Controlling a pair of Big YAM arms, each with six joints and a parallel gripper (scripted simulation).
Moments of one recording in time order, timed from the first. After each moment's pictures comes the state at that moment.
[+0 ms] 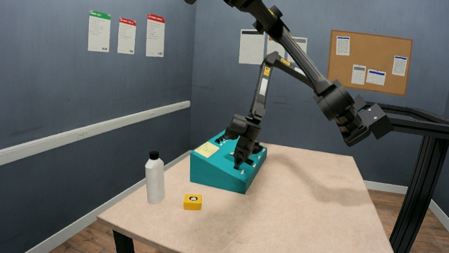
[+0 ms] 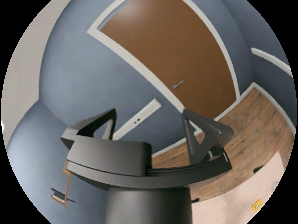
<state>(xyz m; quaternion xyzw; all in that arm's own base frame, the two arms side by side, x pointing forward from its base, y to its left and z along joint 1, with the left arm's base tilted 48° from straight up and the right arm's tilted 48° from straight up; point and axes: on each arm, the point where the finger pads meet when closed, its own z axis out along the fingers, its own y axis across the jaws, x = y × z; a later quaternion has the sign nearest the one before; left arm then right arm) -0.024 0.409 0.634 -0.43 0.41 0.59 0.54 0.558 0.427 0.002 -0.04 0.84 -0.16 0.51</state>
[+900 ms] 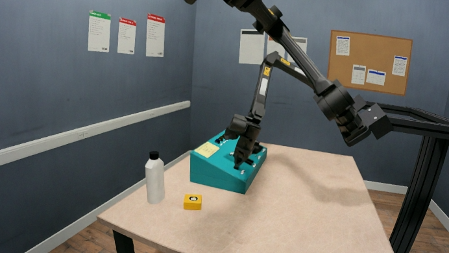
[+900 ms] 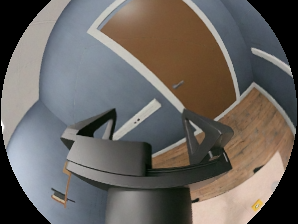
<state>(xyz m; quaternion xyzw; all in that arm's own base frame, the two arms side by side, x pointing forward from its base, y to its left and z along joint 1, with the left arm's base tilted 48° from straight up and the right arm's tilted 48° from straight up) -0.024 0.409 0.634 -0.43 0.41 0.59 0.54 0.558 0.427 0.002 -0.04 0.84 -0.16 0.51</state>
